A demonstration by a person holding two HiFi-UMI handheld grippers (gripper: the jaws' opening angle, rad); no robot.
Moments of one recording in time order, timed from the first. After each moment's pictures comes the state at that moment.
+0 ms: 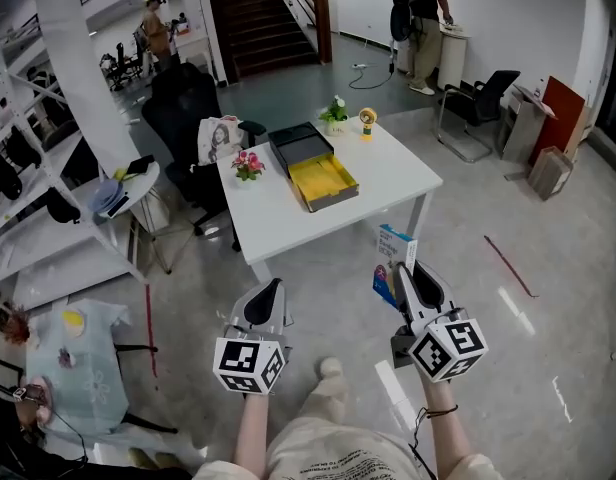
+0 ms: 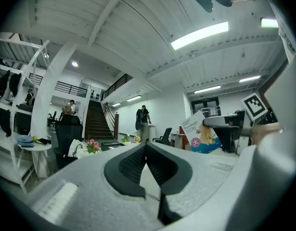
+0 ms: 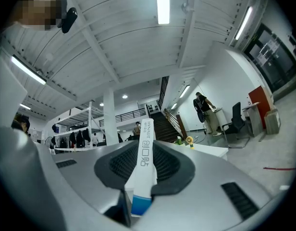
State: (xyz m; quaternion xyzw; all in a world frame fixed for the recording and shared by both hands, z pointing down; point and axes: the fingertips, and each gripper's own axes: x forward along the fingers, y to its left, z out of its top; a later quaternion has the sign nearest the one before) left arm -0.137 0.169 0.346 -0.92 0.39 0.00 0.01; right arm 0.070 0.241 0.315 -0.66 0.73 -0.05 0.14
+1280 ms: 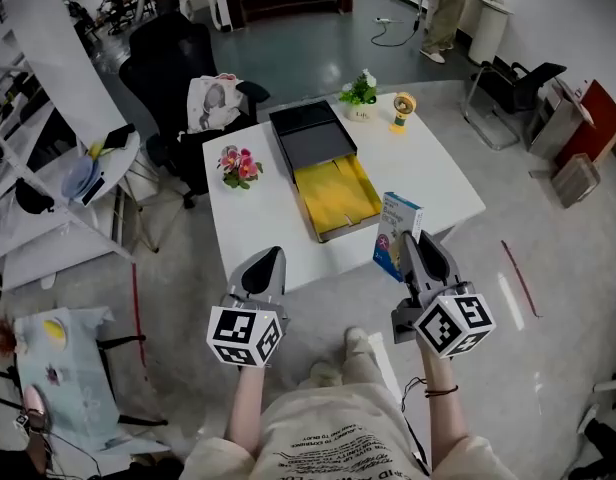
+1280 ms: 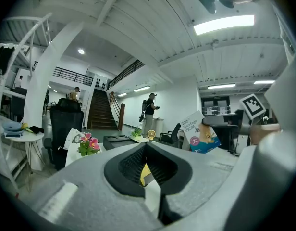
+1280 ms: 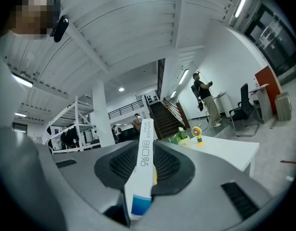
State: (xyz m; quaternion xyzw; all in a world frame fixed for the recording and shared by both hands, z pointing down) left arm -0.073 -0.103 0.385 -0.91 0.40 -0.03 -0.06; right arm 0.140 -0.046 0.344 -0.65 0.74 -0.12 0.12
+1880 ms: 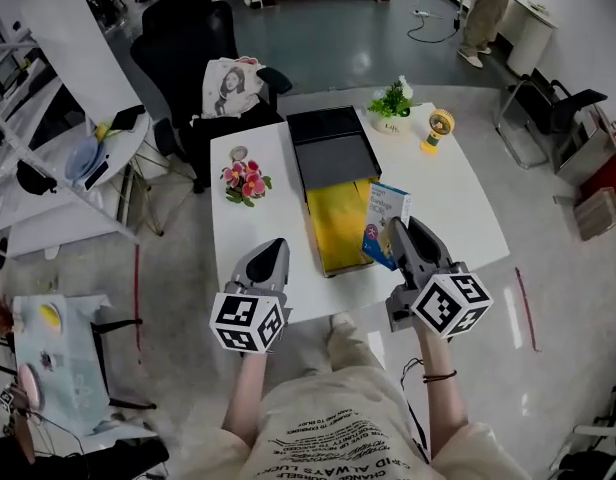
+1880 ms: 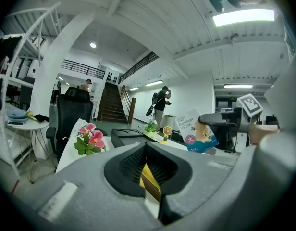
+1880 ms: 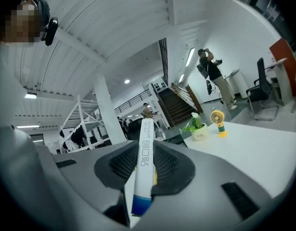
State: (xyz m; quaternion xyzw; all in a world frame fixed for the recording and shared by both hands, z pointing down) left arm -0.051 -0.223 0.422 -0.88 0.45 -0.04 -0.11; right arm 0.148 -0.206 0.371 -0.57 0.79 -0.19 0.10
